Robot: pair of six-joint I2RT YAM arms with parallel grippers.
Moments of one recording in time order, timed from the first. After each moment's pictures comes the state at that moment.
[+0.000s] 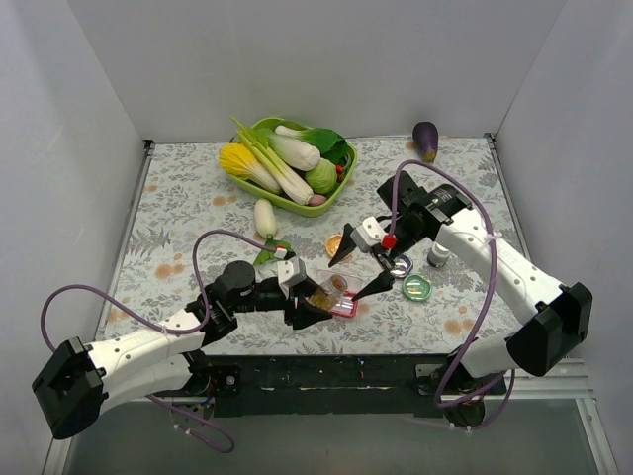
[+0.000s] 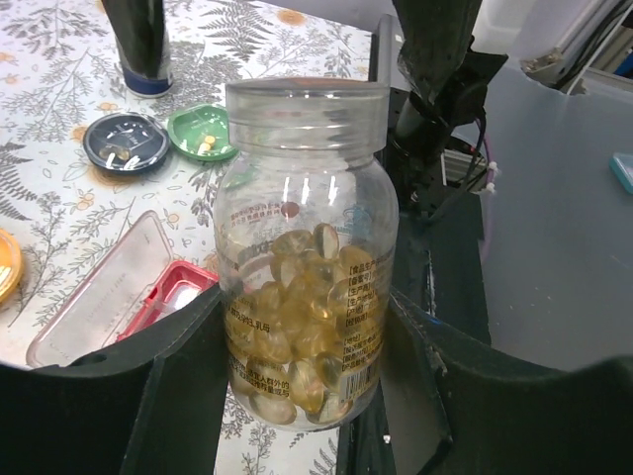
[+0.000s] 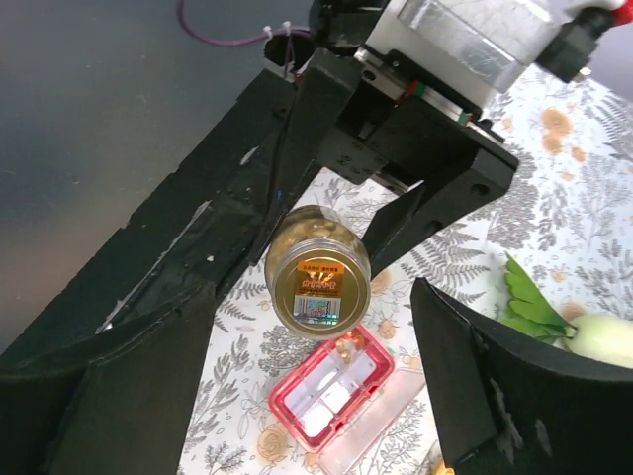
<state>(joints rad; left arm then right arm) -0.88 0.92 0.39 0.43 0.57 -0.14 0.63 1.39 1.38 -1.23 -1.26 -1.40</state>
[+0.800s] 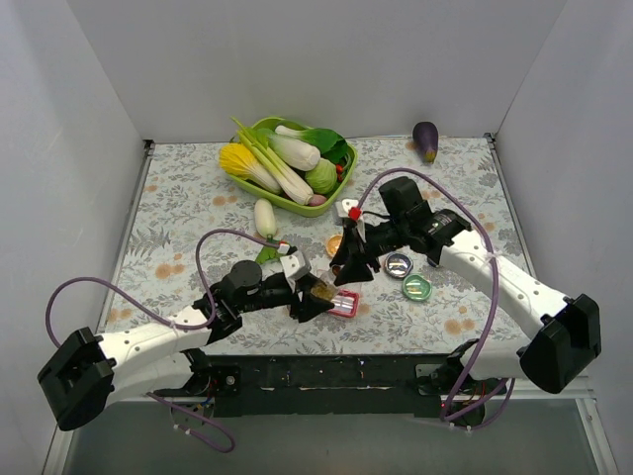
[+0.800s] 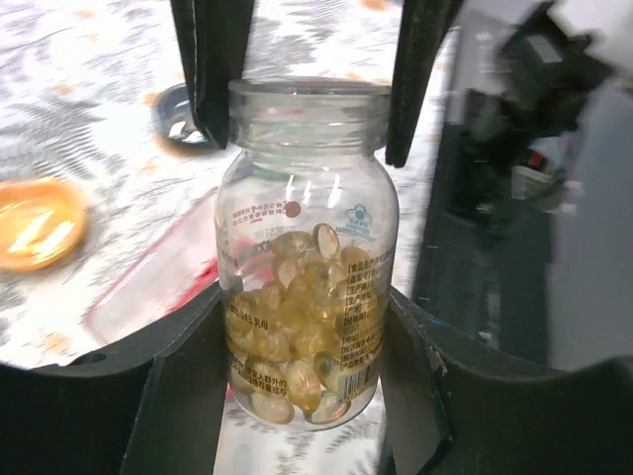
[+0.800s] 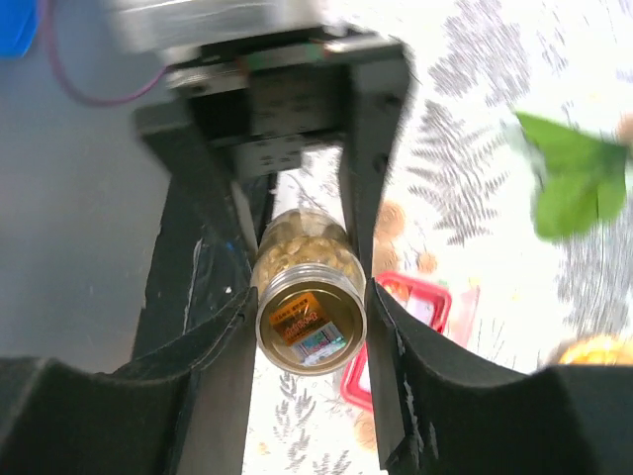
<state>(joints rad) -0.88 0.96 0.39 0.45 0.48 -0.15 0.69 1.31 1.17 -0.68 -1.07 -0.58</state>
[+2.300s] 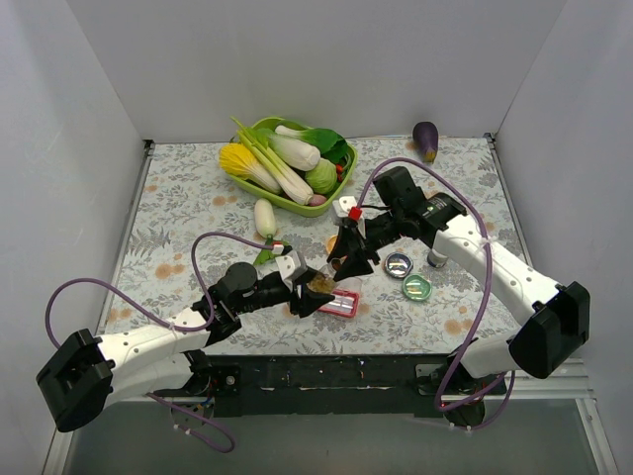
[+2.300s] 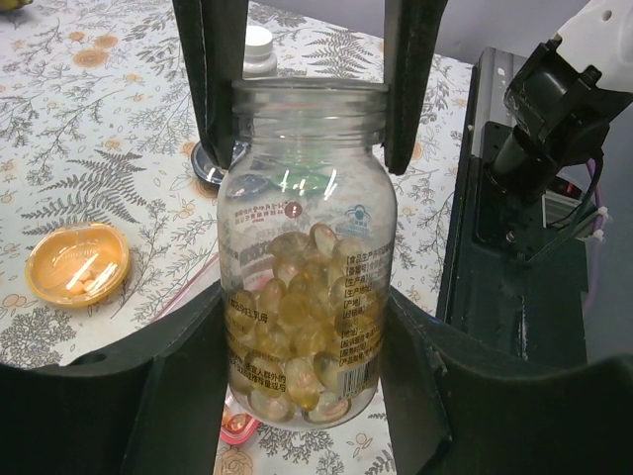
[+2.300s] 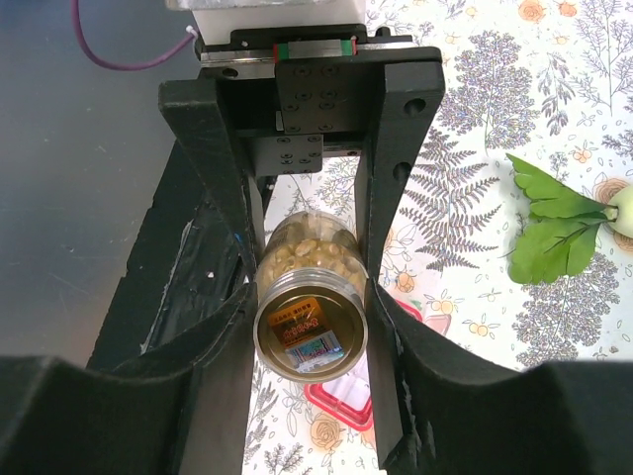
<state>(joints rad) -0.89 0.98 0.37 0.55 0.37 -0.09 0.66 1.39 1.29 -0.80 -1.09 -0.73</state>
